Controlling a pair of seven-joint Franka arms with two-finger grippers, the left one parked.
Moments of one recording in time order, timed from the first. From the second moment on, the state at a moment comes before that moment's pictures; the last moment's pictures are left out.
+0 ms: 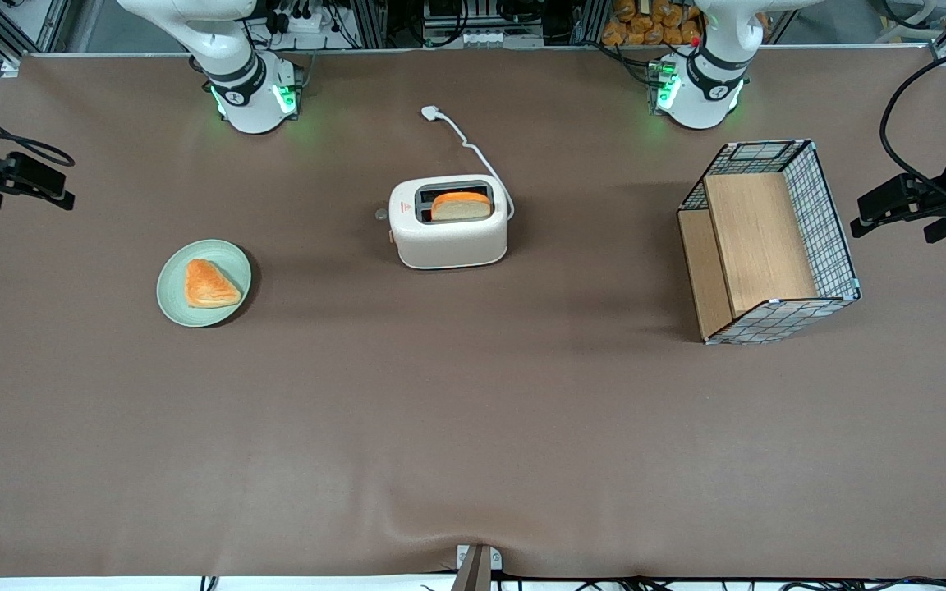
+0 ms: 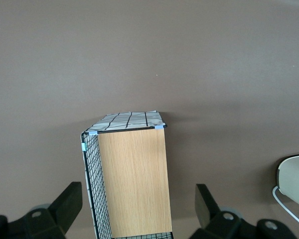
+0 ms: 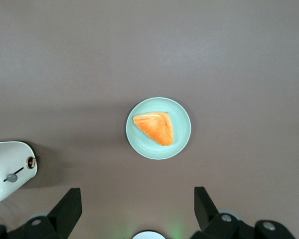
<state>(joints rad) -0.06 0.00 0.01 -1.55 0.03 1.45 -0.03</state>
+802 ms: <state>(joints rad) -0.04 0.04 0.07 -1.71 0.20 1.51 -0.01</state>
